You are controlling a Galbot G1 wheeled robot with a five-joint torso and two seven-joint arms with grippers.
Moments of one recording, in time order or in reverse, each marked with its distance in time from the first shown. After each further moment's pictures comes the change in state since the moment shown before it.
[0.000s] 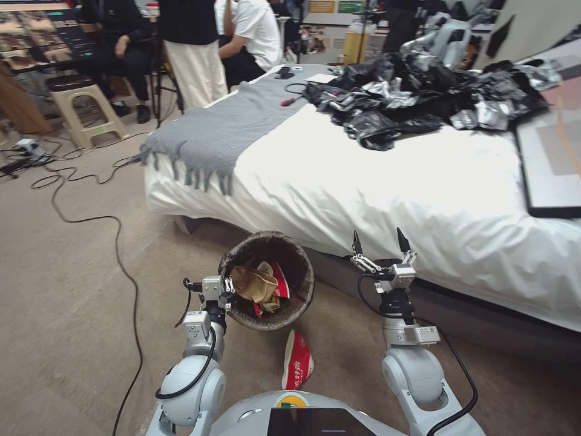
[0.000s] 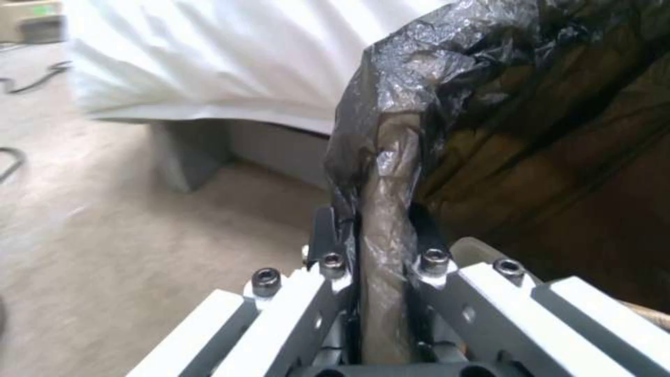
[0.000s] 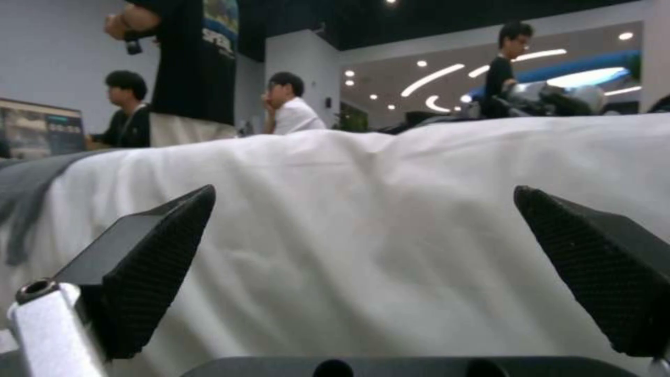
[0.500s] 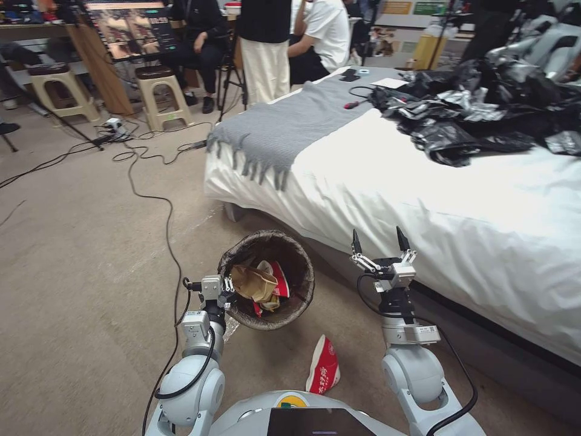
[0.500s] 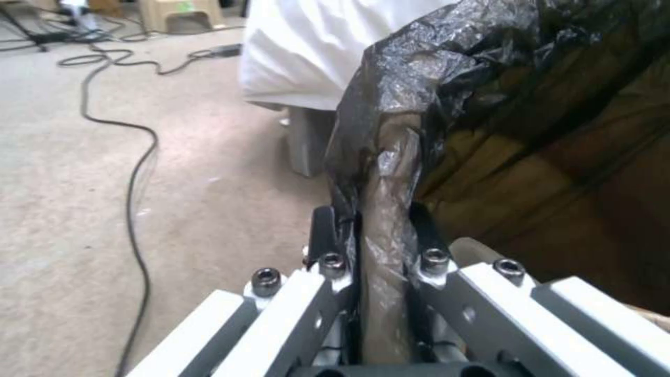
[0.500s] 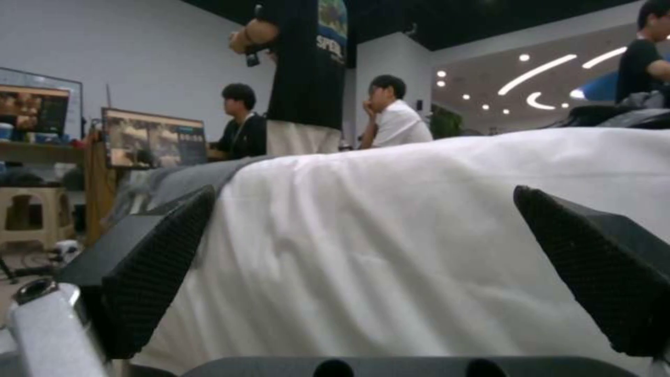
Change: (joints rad) left arm -0.001 0.003 -0.002 -0.006 -0.009 -0.012 0.002; right arm 0.004 0.000 -0.003 0.006 -0.003 -0.002 -0.007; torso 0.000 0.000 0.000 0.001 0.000
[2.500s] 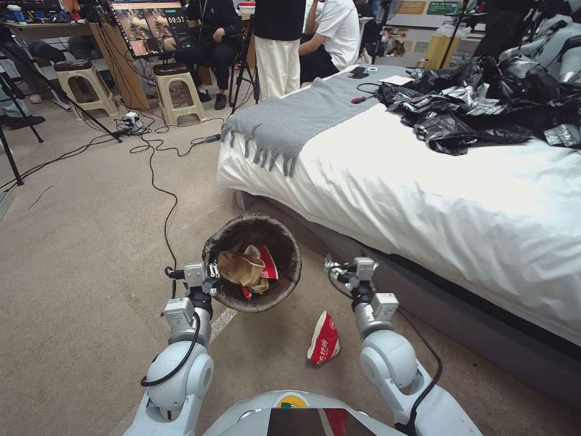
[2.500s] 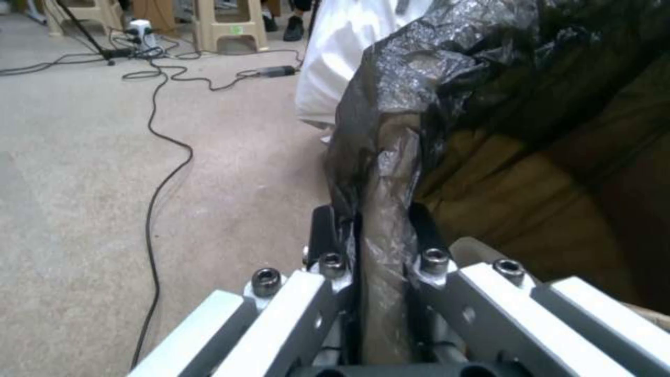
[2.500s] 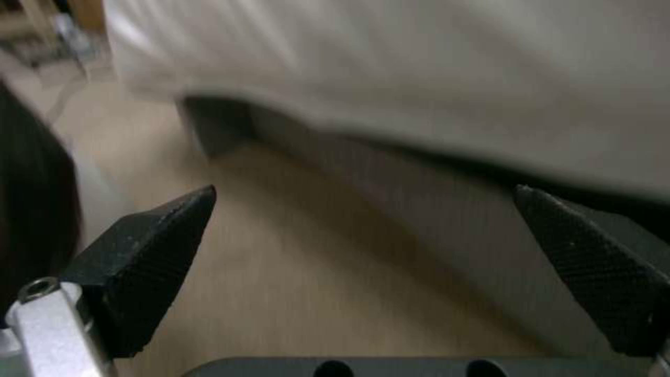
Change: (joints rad) left arm -0.056 0.008 -0.067 -0.031 -0.069 0.024 -0.033; right arm 0.143 -0.140 -0.268 -0.055 0.300 -0.628 0.276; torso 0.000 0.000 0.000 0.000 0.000
